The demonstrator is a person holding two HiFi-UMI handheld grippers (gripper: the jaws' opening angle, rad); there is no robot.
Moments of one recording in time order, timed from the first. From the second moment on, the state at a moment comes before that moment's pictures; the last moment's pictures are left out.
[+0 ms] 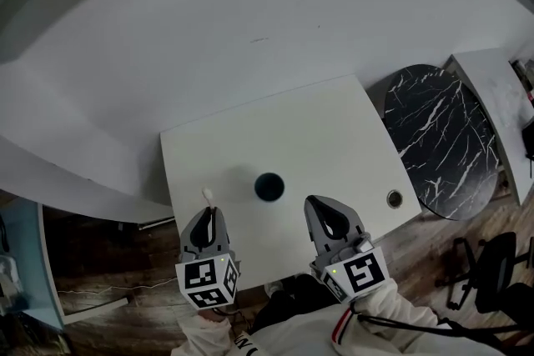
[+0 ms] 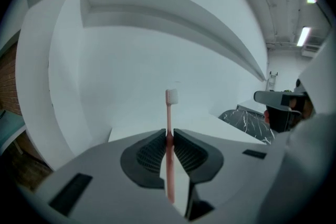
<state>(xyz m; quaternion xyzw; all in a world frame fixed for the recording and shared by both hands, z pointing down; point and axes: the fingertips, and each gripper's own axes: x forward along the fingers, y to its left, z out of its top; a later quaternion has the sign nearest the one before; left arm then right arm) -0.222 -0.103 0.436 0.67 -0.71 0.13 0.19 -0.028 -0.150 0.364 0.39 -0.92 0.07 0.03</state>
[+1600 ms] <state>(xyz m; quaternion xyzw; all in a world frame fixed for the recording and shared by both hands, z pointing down) -0.148 -0.202 0.425 0.74 -0.67 0.01 0.03 0.001 -0.221 0.405 0.44 -0.90 0.06 0.01</state>
